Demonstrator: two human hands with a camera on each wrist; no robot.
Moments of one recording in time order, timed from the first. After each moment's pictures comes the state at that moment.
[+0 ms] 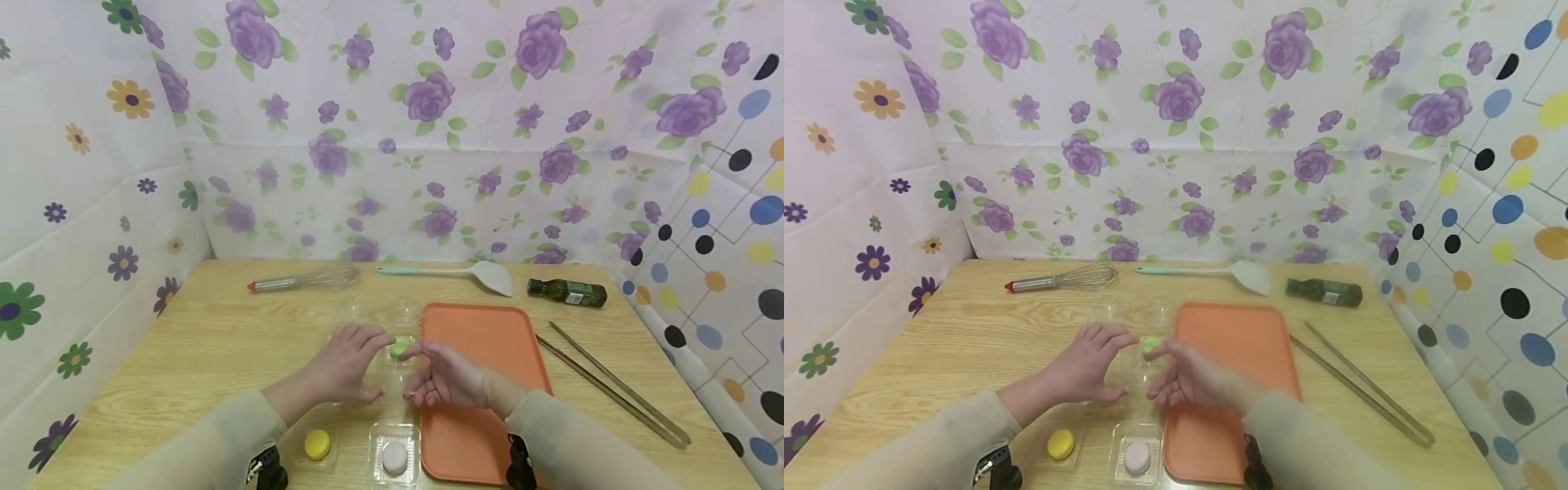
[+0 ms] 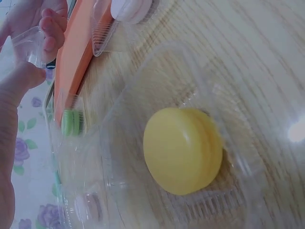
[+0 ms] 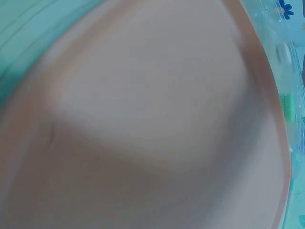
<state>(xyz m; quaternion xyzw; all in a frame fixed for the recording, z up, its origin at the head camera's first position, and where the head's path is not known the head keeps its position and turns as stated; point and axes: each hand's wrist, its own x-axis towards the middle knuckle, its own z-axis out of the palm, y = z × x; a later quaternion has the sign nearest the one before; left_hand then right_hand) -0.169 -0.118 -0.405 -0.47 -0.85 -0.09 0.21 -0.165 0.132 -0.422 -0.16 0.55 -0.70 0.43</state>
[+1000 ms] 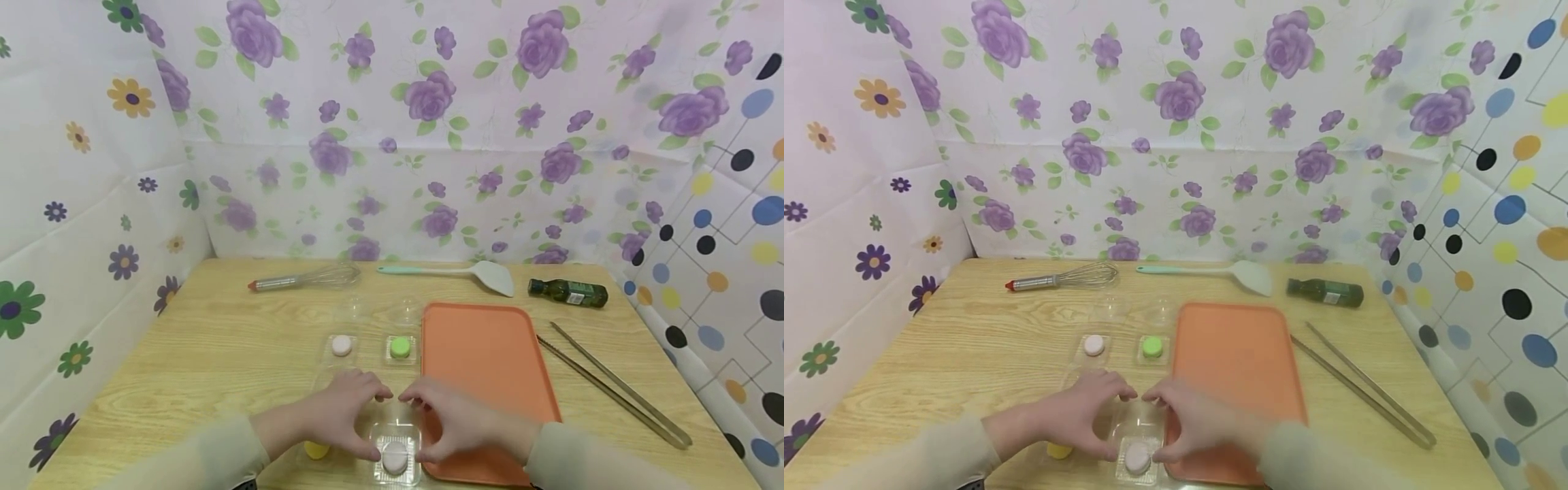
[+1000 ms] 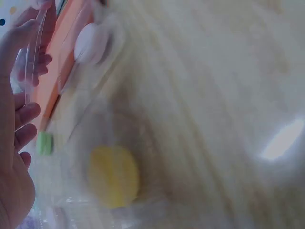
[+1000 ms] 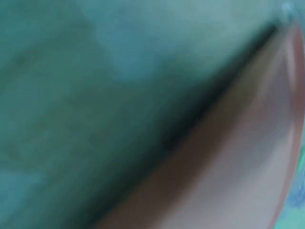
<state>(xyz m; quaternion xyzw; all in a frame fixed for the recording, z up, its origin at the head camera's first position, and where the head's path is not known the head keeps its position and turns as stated) -0.127 -0.125 -0.416 -0.44 -0.88 -0.18 -0.08 -0.122 0.135 -0.443 -0.46 0.83 -0.32 0.08</state>
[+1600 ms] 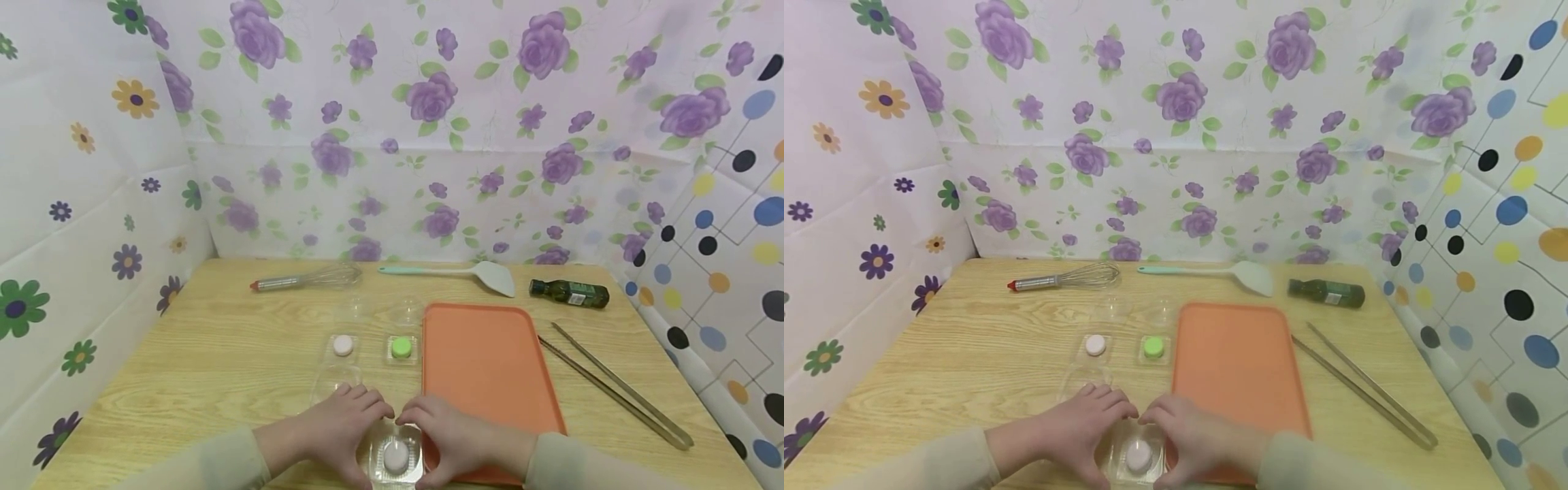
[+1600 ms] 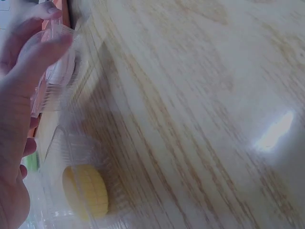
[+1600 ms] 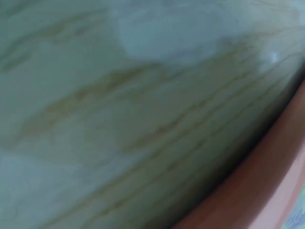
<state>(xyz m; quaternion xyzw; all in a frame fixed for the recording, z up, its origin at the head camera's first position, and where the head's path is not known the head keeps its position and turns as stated) -0.110 -0.125 -0.432 -0.50 -0.86 -0.04 0.01 -0.108 0.128 -0.456 -0.56 0.80 -0.20 -0.06</state>
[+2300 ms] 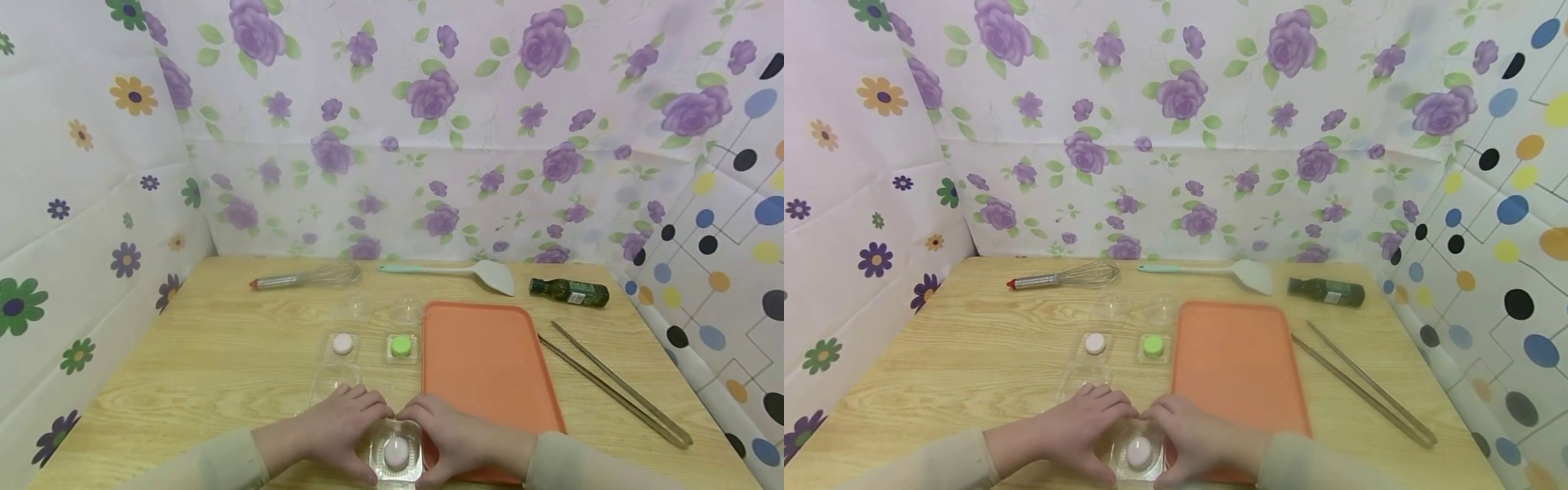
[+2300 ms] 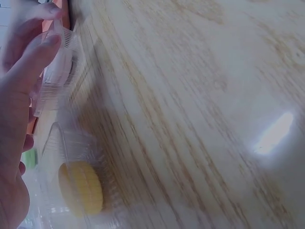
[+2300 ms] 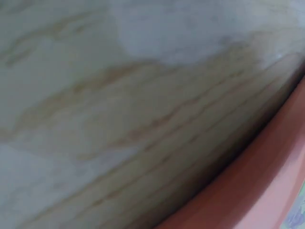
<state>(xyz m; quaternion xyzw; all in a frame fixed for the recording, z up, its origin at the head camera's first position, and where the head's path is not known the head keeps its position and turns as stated) -0.109 -0.127 -0.432 -0.51 -0.86 -0.05 0.01 -0.105 0.128 -0.455 -0.52 0.83 -0.21 0.01</state>
